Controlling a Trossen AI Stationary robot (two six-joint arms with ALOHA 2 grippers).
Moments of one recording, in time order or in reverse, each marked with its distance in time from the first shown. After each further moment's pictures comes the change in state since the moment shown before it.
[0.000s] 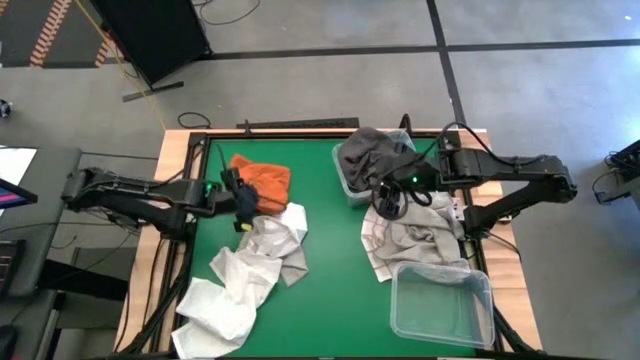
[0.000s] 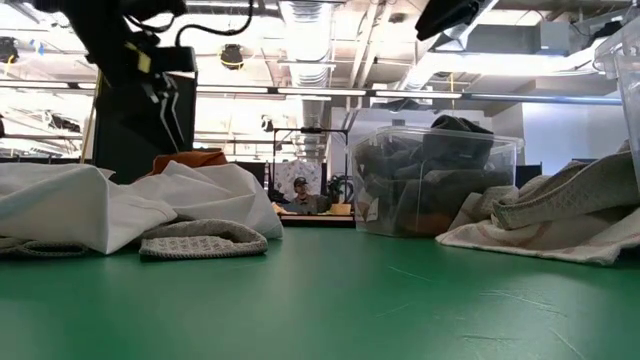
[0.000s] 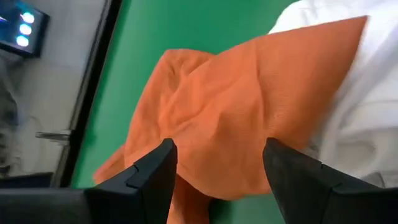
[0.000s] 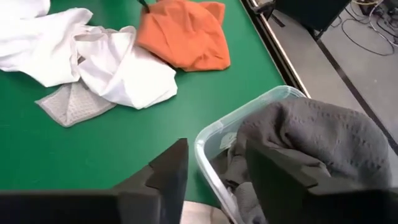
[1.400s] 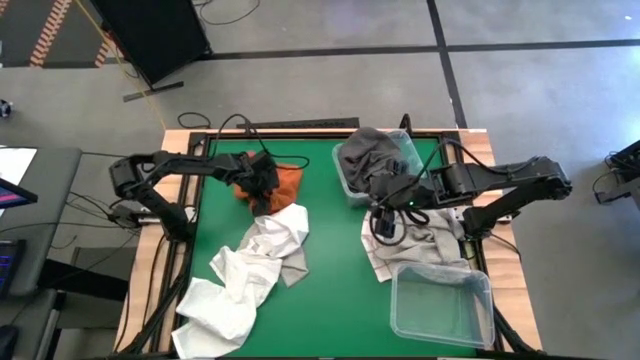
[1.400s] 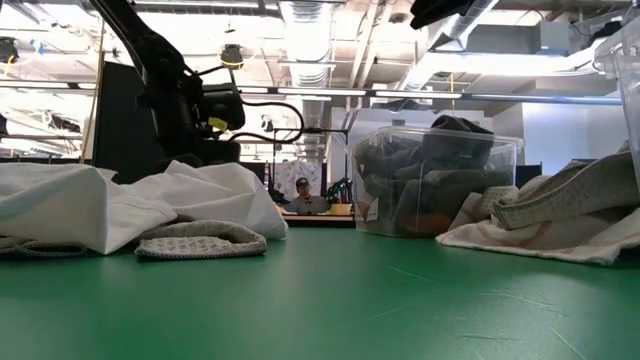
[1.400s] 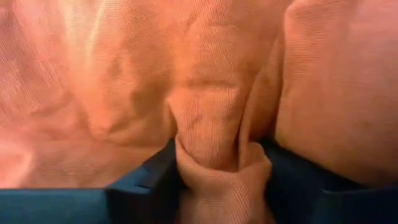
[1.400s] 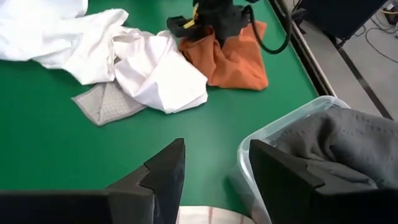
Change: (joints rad) left arm 0.497 0.528 0.001 0.261 0.612 0.315; right arm 0.135 0.049 0.000 0.043 0.027 0.055
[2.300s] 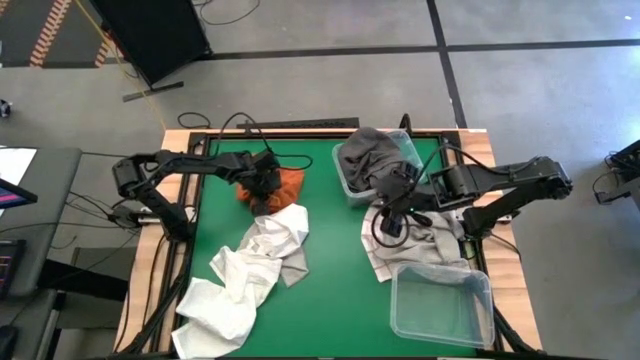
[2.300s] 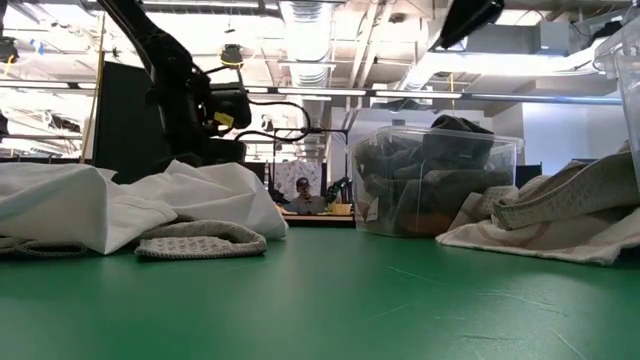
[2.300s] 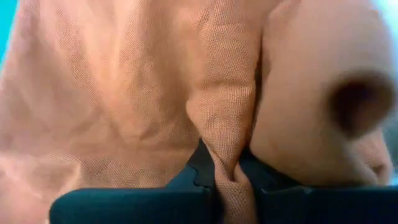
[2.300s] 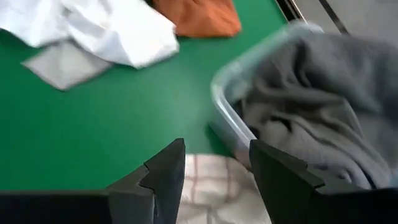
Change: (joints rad) left arm -0.013 -0.003 0.089 -0.029 -0.016 0.086; right arm 0.028 -0.004 0.000 -0.215 0.070 0.193
